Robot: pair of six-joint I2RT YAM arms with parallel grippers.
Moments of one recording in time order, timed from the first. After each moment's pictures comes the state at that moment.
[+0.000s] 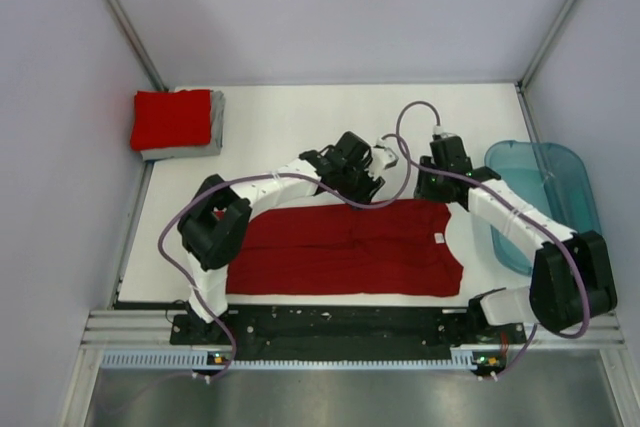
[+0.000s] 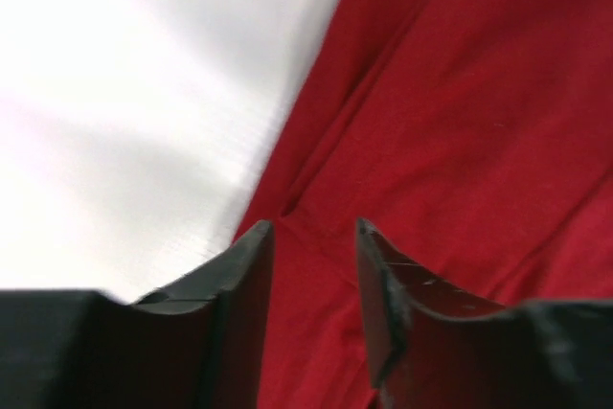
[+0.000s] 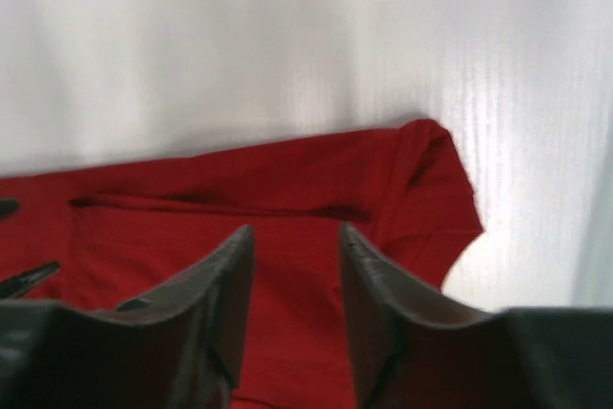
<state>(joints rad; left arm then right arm) -0.80 1.94 1.43 -0.42 0.22 0.13 0.33 1.37 0.88 -0.44 0.10 0.42</state>
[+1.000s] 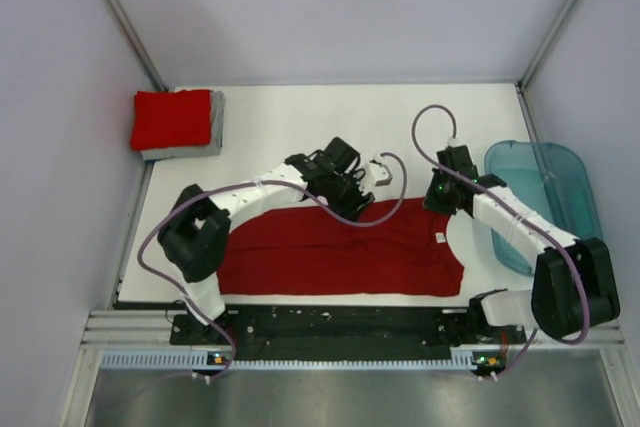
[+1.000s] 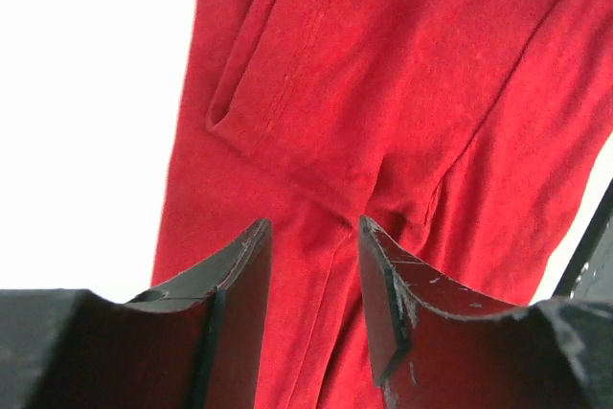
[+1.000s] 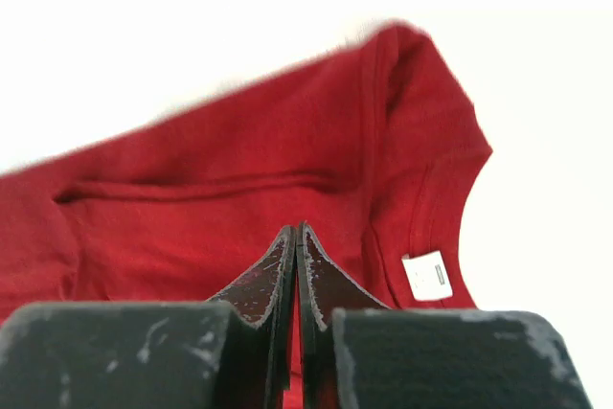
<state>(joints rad) -0.80 1.84 1.35 -0.54 0.37 0.29 0.29 1.28 0.76 -0.50 0.05 0.60</state>
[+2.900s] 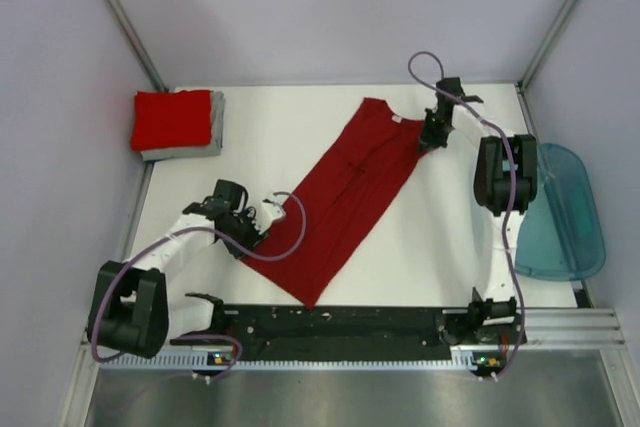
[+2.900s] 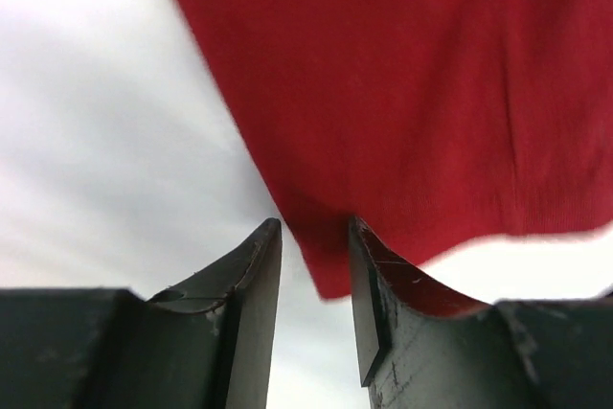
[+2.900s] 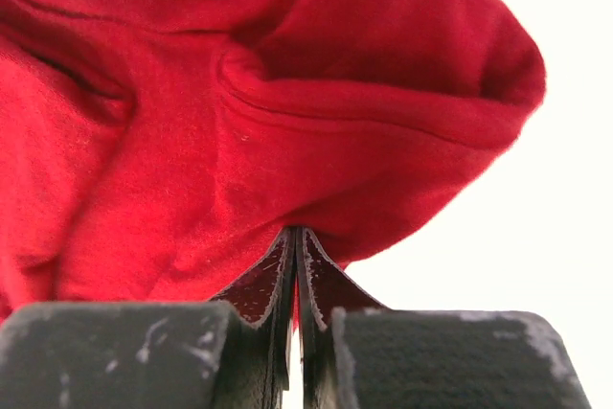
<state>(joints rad) -0.19 1.24 0.60 -0.59 0.23 0.71 0.10 2.16 1.67 -0.66 -0.10 0.40</state>
